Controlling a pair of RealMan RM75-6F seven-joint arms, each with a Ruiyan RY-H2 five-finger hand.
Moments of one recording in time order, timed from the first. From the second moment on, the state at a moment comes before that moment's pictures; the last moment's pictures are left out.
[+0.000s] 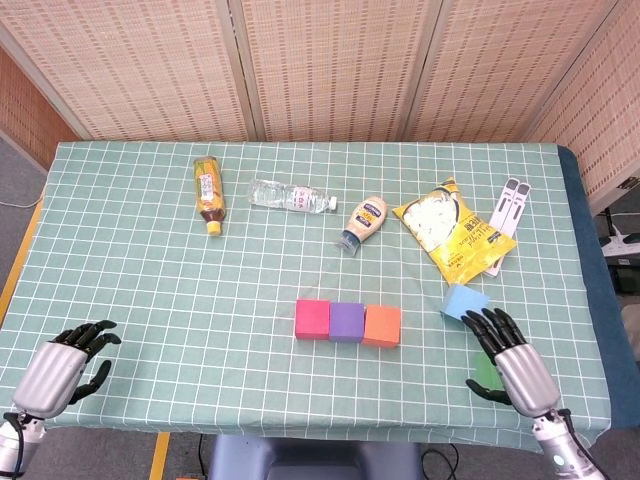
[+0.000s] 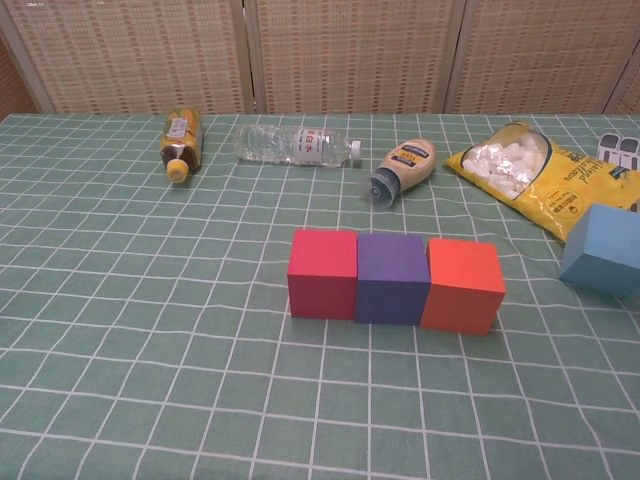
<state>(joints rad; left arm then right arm) -0.16 -1.11 0.06 -1.55 1.72 1.48 0.03 0.17 -1.32 -0.09 -1.46 -1.75 1.51 0.08</state>
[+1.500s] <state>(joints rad) -0.16 -1.11 0.07 -1.55 1.74 1.49 0.02 0.43 -1.69 0.06 -1.27 -1.58 1.22 -0.13</state>
